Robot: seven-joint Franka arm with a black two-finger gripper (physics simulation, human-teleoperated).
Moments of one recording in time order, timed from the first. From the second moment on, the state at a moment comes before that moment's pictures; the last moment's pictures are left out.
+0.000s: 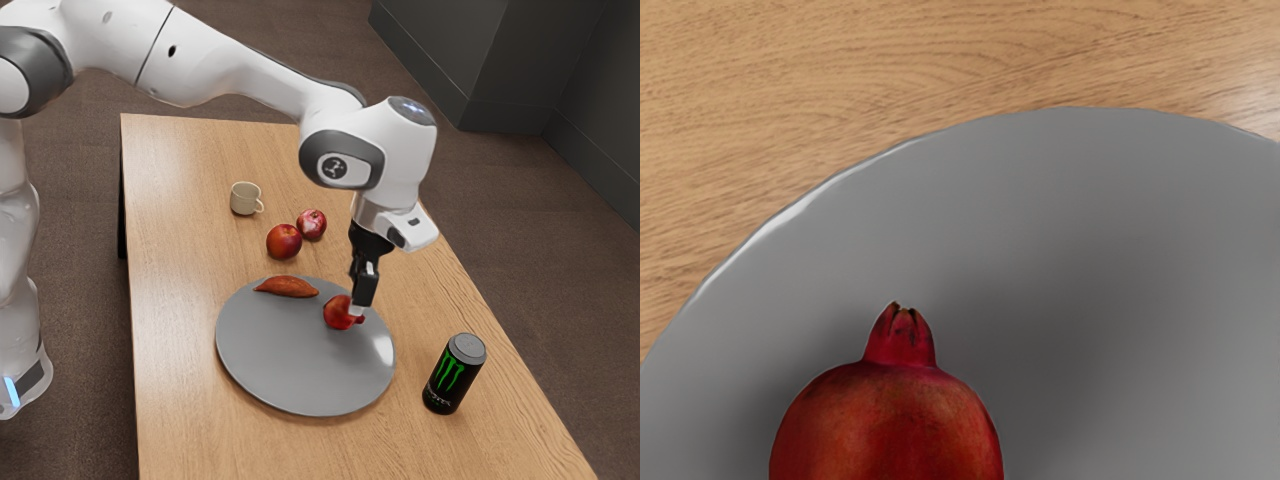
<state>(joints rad) -0.12 -0.02 -0.17 -1.93 -0.02 1.94 0.04</state>
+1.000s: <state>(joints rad) -0.10 -0.04 -0.17 -2.03 -0.02 2.01 0.04</state>
